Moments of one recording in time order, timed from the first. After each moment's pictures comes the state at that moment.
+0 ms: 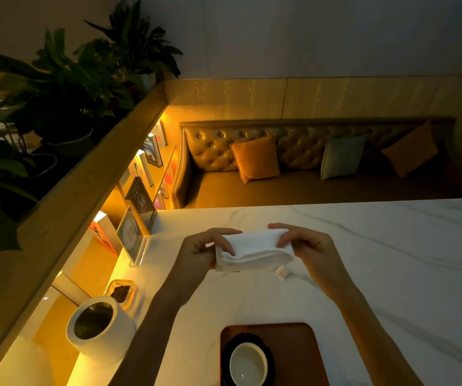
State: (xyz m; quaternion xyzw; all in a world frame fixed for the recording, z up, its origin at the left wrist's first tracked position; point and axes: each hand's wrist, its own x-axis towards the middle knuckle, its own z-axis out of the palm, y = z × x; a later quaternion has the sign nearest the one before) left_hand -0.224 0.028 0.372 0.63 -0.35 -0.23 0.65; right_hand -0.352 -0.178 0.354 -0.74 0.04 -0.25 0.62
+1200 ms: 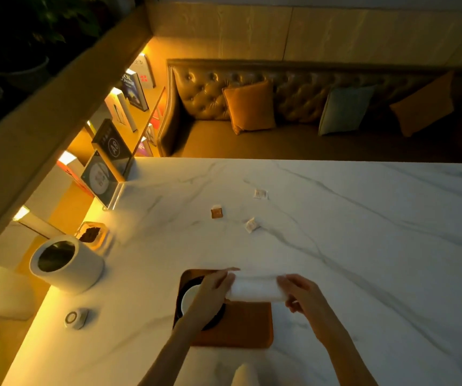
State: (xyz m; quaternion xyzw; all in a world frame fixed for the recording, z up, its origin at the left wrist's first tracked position) left_hand -0.373 -0.054 0.203 0.75 -0.18 -0.34 0.53; right_hand -0.507 -0.240 0.217 -0.63 0.39 0.02 0.68
